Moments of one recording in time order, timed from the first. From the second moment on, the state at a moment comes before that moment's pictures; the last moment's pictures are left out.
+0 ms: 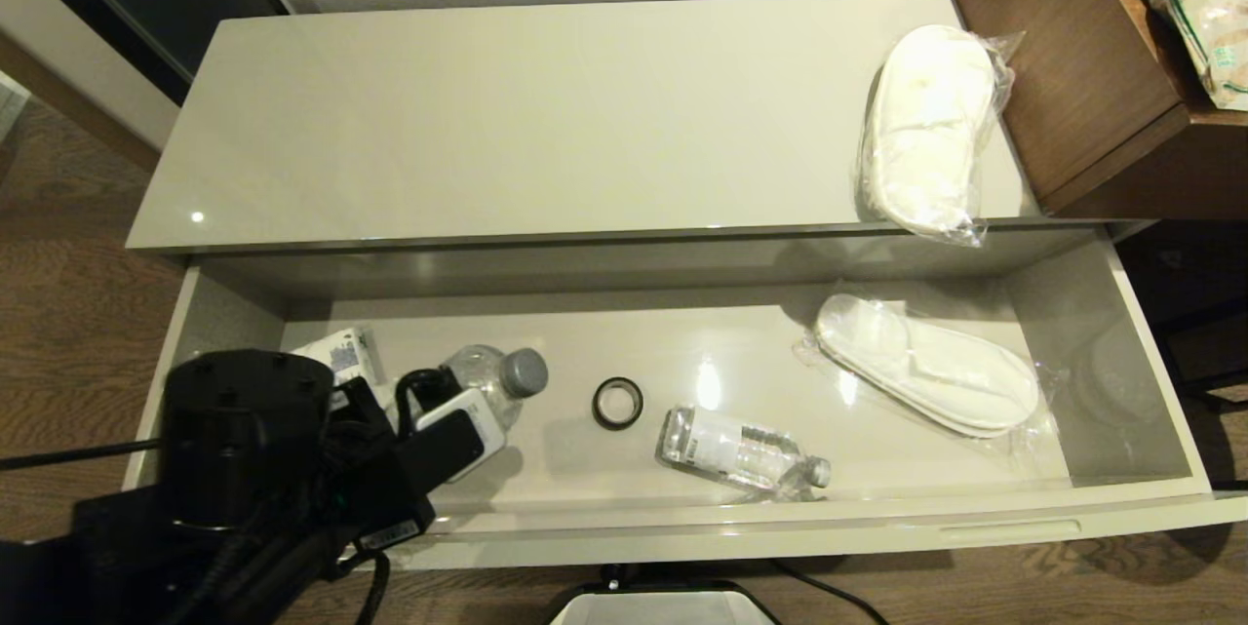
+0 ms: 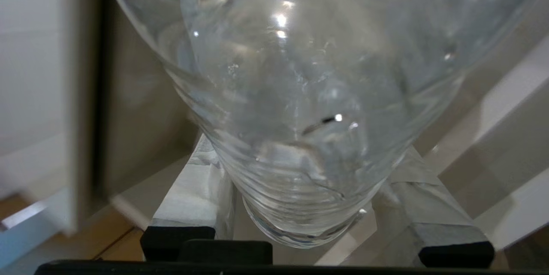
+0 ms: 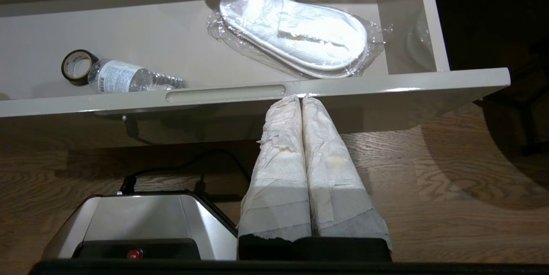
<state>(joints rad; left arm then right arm) -0.66 1.47 -0.47 -0.54 0.52 0.89 0.01 0.00 0.00 -0.01 -0.02 0.04</state>
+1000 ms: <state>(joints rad) -0.69 2.25 -0.53 -1.15 0.58 1.02 0.01 0.00 0.00 -0.01 -0.02 0.04</state>
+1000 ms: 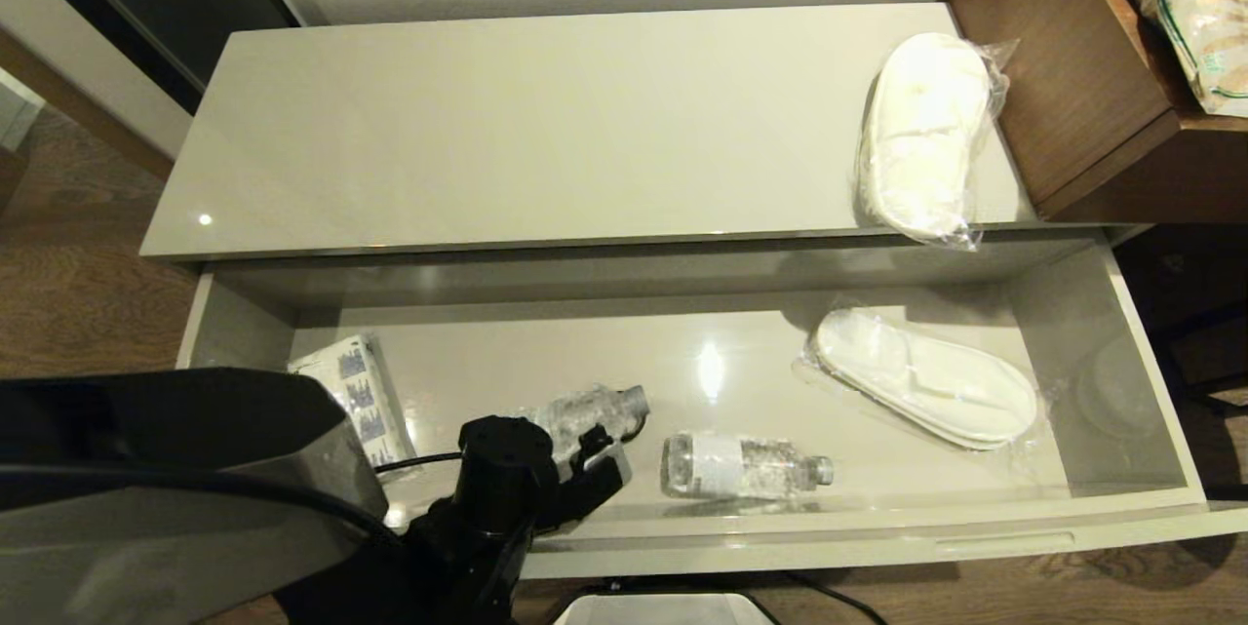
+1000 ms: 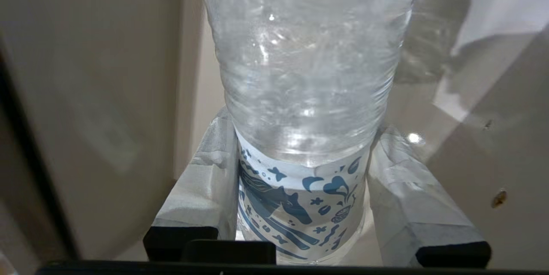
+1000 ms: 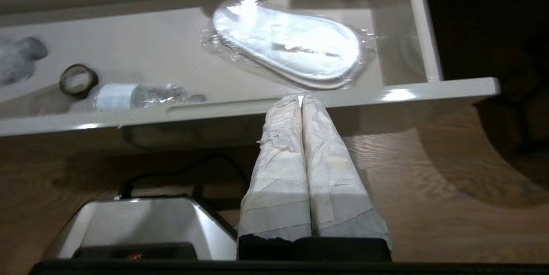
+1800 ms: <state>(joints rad) -0.68 2.42 -0.91 -1.14 0.67 1.07 0.01 0.00 0.00 -0.01 -0.02 0.04</state>
